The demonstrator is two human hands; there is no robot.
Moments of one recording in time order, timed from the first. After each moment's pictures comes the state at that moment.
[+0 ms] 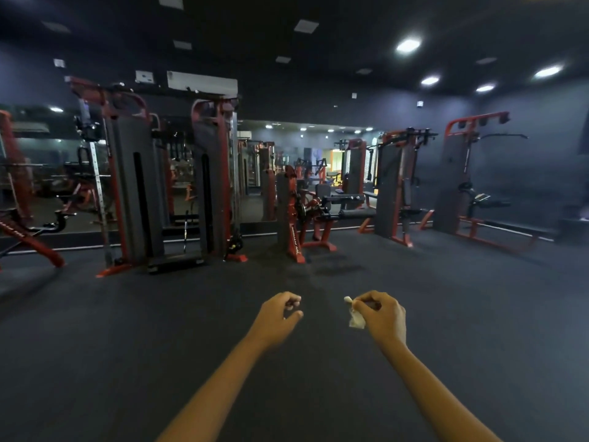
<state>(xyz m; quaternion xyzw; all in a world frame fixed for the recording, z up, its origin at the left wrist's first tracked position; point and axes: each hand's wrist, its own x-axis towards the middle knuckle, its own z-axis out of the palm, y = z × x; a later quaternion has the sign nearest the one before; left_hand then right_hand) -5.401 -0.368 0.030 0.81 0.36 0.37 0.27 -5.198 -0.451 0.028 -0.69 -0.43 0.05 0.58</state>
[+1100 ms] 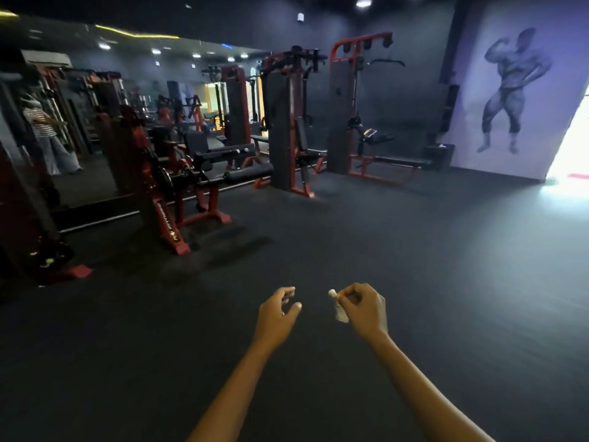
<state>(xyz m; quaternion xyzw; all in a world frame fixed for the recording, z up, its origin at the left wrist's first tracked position) -4.754 0.293 -0.076 0.79 0.28 0.28 0.47 -4.618 0.163 -0.074 -0.80 -0.27 0.00 0.53</state>
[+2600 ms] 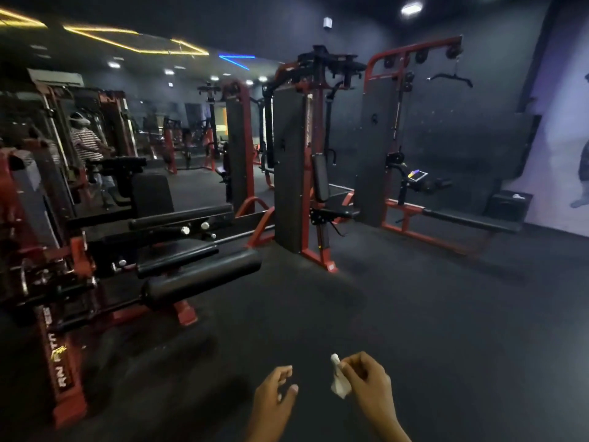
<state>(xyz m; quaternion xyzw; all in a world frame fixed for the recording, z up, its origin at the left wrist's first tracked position) -3.729 1.203 -0.158 0.74 0.33 0.26 0.53 -3.597 1.067 -0.100 -0.76 -0.27 0.15 0.57</state>
